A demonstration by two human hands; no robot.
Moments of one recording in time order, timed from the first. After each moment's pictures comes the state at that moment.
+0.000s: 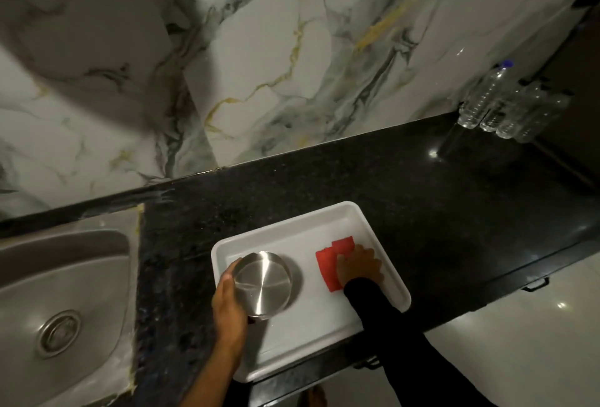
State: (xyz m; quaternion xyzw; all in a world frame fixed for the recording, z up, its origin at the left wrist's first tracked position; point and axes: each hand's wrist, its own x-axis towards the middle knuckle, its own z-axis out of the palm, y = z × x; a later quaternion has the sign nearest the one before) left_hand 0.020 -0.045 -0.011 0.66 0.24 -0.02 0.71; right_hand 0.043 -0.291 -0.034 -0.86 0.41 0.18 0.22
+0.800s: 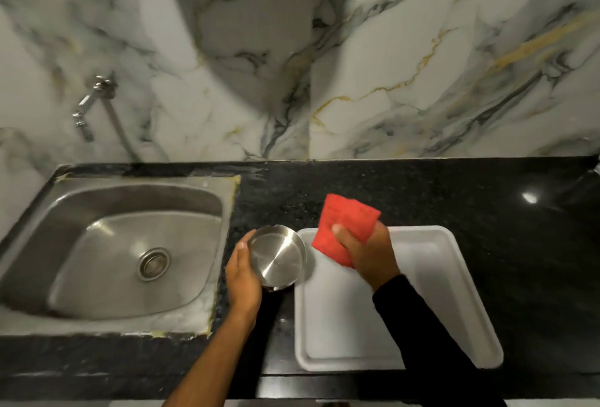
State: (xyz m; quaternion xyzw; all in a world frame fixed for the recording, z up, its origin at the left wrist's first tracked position) left_hand 0.044 0.062 0.016 0.65 0.26 0.10 0.71; right_hand 0.072 -0.151 0.087 -0.74 0.07 -0.04 0.66
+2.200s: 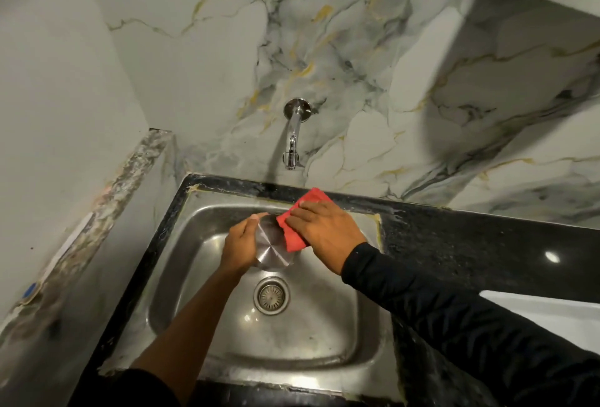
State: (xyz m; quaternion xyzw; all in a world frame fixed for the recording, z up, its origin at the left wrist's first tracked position) left_hand 0.164 0.575 0.010 0.74 0.20 0.00 0.64; right_hand 0.191 0.375 0.102 -0.90 -0.42 -0.10 -0.07
